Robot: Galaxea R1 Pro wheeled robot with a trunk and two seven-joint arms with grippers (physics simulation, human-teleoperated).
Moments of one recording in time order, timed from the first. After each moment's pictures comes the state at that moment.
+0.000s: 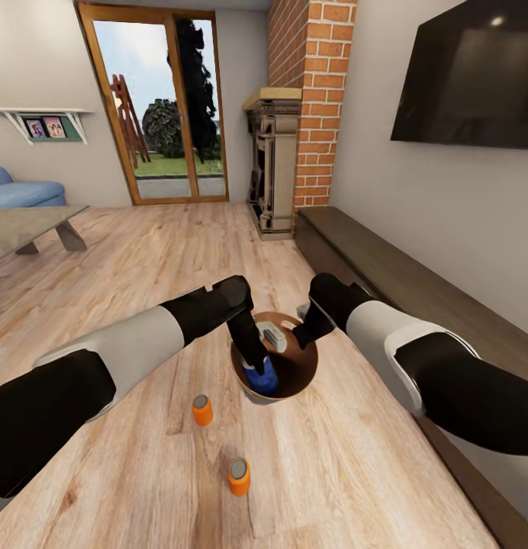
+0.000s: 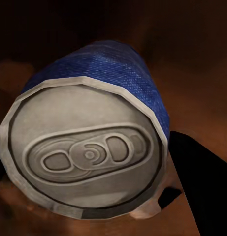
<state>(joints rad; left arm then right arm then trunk) -1.42 -0.10 -1.20 -0.56 0.05 1.05 -1.15 -1.45 0.17 0.37 -0.10 0.31 1.04 0.58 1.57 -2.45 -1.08</state>
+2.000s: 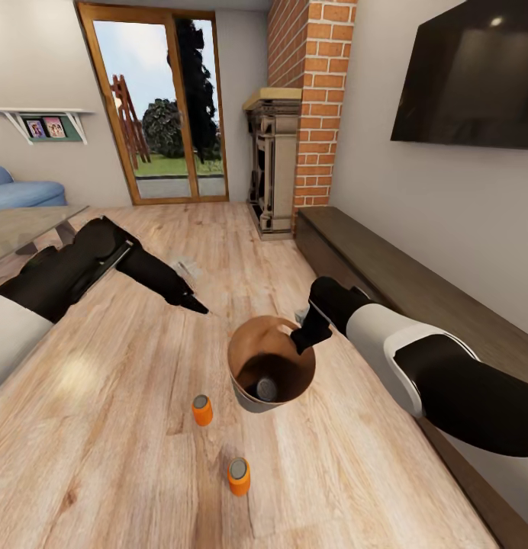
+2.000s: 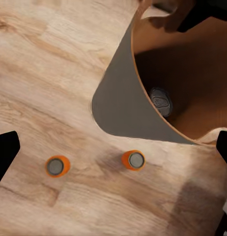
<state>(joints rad) -1.40 0.42 -0.75 -1.08 0.04 1.05 -1.25 -1.44 0.17 0.36 -0.08 0.30 1.04 0.62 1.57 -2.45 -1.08</state>
